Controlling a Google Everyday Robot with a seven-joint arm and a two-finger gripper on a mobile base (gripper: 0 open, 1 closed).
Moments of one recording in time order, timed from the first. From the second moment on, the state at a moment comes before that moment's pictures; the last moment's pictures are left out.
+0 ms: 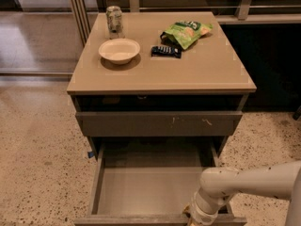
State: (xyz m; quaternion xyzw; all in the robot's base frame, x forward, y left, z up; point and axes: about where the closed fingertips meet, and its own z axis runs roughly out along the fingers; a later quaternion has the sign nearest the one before) arm 0.332 -0.143 0.393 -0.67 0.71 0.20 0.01
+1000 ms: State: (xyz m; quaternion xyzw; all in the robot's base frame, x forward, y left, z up) arm 0.332 -0.143 0.393 -0.67 0.71 0.20 0.01
